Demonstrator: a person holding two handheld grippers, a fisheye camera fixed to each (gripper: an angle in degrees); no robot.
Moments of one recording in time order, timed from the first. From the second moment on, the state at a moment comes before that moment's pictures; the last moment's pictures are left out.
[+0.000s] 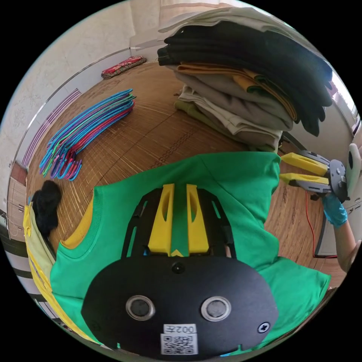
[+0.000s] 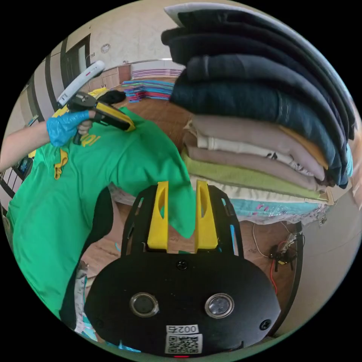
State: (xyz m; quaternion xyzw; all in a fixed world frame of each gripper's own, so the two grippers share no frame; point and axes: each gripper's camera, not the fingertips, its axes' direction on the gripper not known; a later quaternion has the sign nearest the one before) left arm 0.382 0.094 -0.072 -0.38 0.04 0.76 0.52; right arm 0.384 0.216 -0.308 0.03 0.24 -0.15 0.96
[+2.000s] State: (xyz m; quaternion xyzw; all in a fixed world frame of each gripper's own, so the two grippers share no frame) left arm 0.209 -0.032 -0.212 -0.41 0.07 0.71 0.57; right arm 0.018 0.284 -0.419 0.21 0.06 -0.39 0.90
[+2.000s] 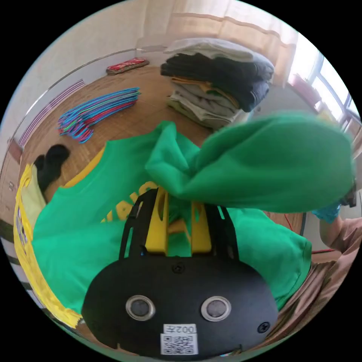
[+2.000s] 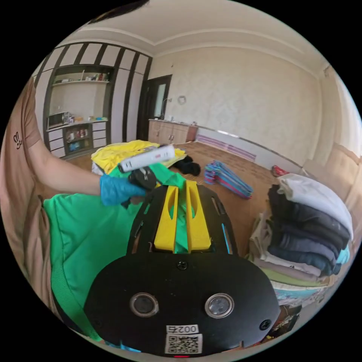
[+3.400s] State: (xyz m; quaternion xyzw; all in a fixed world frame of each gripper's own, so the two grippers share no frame) left arm -0.023 -0.150 -0.338 -0.42 0.09 0.69 0.58; right arm -0.032 0.201 -0.341 0.04 -0.03 -0.30 0.95
